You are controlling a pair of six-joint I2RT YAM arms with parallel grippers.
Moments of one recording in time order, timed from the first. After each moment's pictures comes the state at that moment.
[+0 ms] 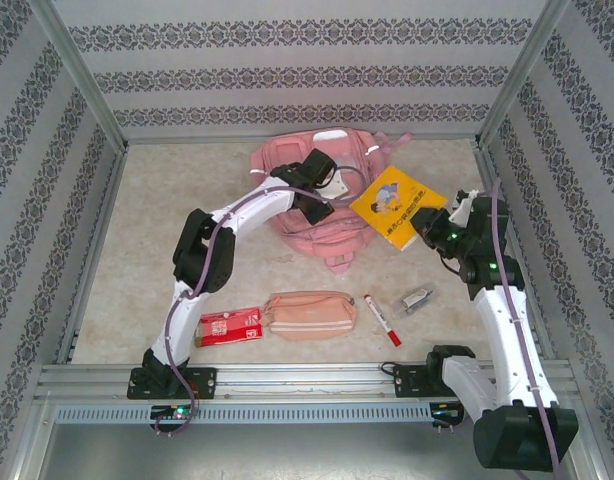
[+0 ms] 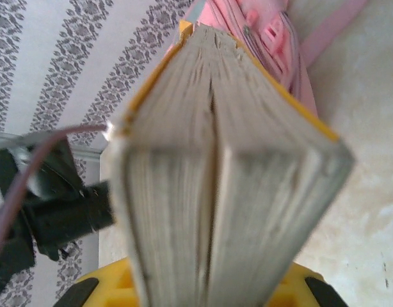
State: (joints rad) left arm -0.60 2.27 2.01 -0.81 0.01 0.36; right arm -0.08 0.88 0.80 -0.48 -0.54 0.80
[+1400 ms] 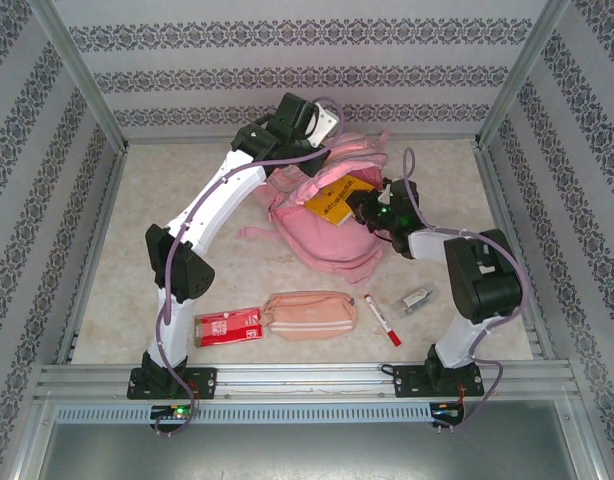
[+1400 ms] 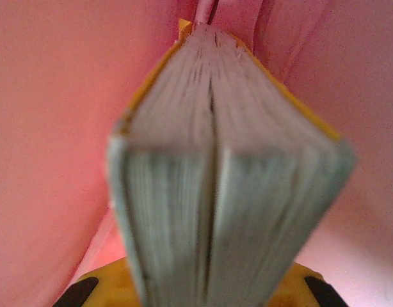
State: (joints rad) left arm -0.57 2.11 2.33 -0.96 0.04 0.11; right arm 0.23 1.76 0.82 0.54 -0.51 1.22
